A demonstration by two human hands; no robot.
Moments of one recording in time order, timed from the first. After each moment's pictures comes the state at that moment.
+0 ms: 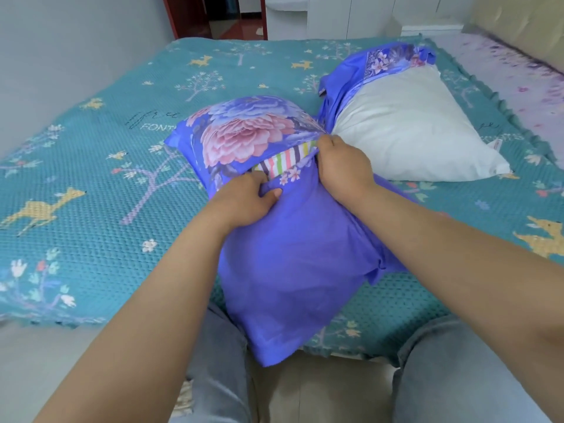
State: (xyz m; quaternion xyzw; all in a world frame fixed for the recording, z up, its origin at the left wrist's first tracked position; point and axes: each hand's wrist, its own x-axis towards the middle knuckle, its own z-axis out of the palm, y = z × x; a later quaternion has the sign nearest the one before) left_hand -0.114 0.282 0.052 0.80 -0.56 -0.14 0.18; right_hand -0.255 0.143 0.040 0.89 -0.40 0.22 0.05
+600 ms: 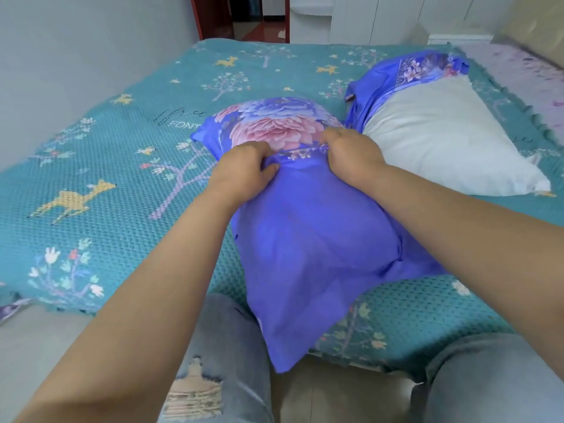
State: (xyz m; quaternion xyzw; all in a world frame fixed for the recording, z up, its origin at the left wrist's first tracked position) left_hand -0.046 0.271 0.061 0.77 -0.60 0.06 0.22; right_hand -0.207 0.130 0.062 0.93 -0.34 0.17 0.02
